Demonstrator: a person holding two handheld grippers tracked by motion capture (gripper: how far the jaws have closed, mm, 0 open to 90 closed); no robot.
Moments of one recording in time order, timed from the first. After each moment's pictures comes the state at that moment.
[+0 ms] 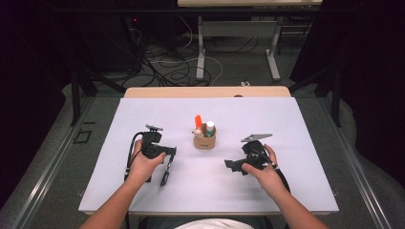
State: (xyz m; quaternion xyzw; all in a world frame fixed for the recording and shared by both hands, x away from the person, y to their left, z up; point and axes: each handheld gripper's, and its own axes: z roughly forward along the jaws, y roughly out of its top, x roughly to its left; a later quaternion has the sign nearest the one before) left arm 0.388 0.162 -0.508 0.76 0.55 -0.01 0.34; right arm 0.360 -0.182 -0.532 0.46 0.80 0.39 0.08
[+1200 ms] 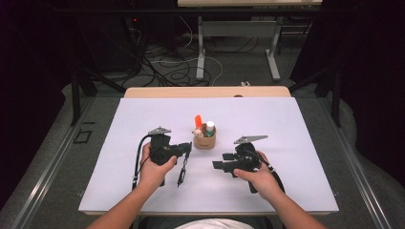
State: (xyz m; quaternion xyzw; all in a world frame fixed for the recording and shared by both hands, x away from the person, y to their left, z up) left arm 0.353 0.126 -0.485 0.75 0.46 0.01 0.48; right arm 0.343 -0.155 -0.517 0.42 0.77 0.48 -0.02
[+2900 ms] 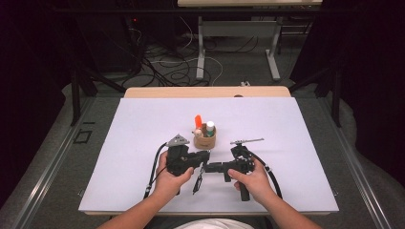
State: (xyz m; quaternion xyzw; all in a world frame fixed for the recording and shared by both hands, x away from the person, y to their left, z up) left arm 0.325 0.081 -0.487 0.77 0.40 0.01 0.50; right arm 0.332 -0.139 -0.513 0.48 0.71 0.49 -0.17
